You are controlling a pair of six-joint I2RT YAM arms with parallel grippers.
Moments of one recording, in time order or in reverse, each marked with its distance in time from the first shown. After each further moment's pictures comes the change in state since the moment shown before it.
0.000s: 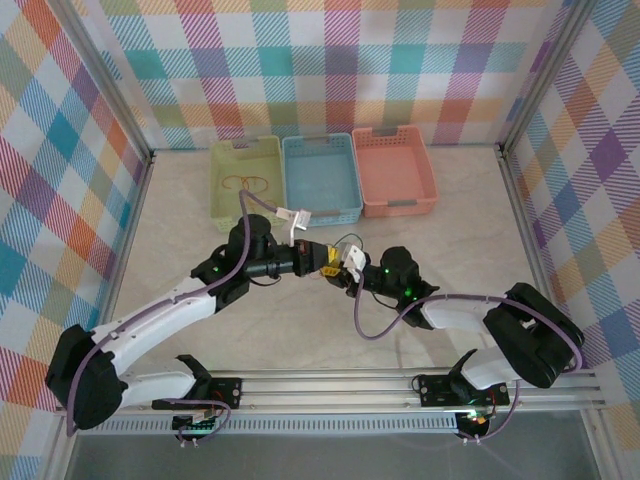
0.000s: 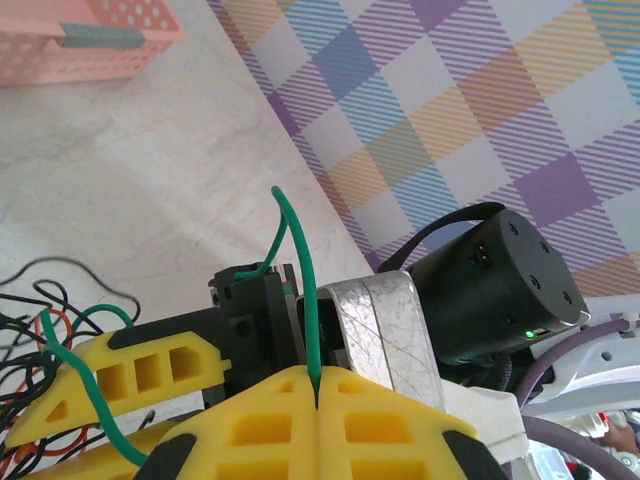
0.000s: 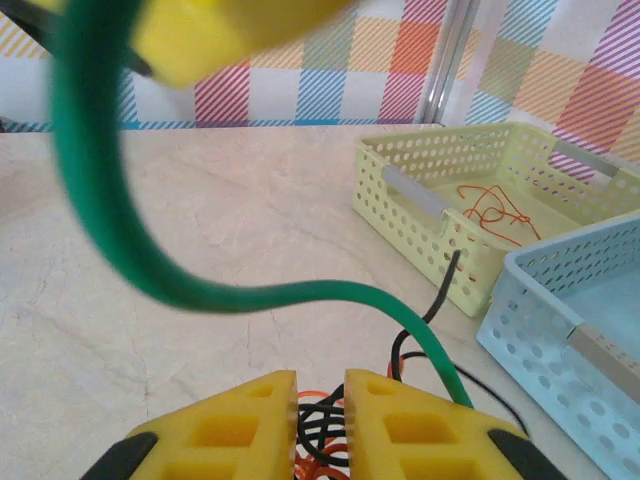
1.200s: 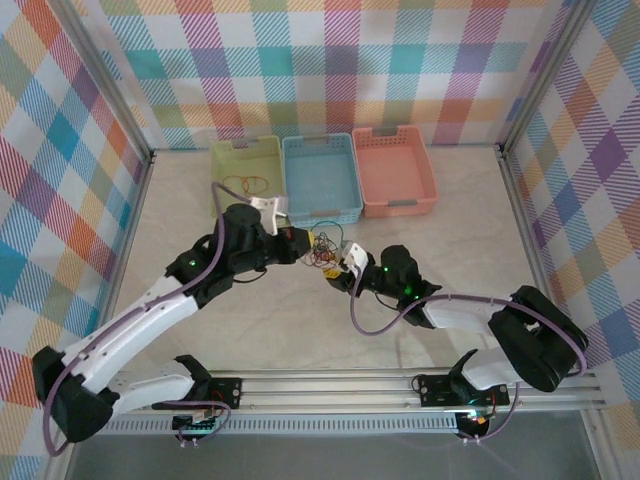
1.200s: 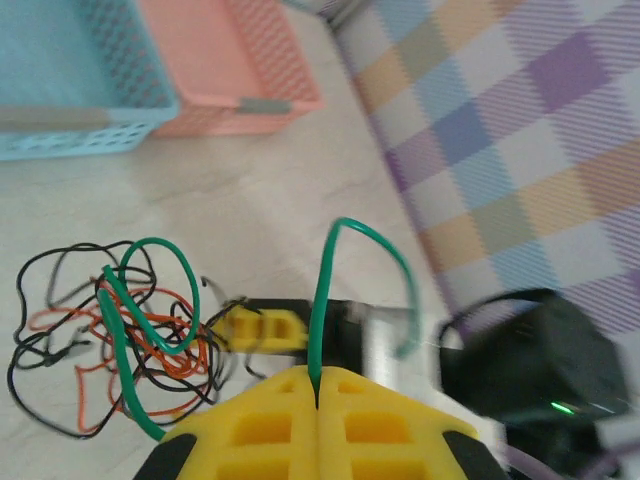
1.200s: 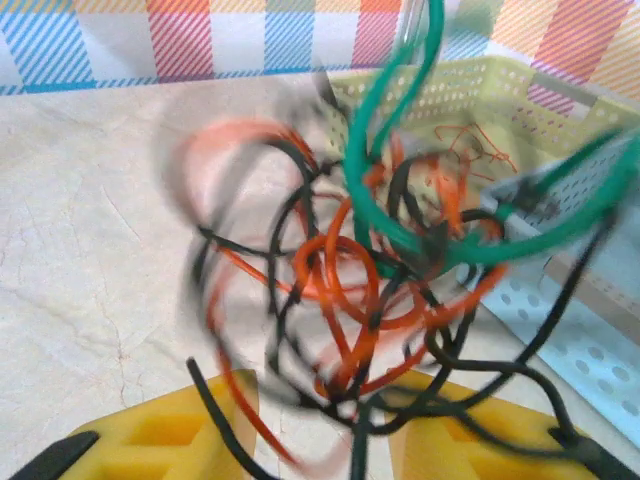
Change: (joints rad) left arm 0.013 -0.033 0.201 -0.408 -0.307 -0.011; right arm -0.001 -0.036 -0.012 -0.099 0.046 0.020
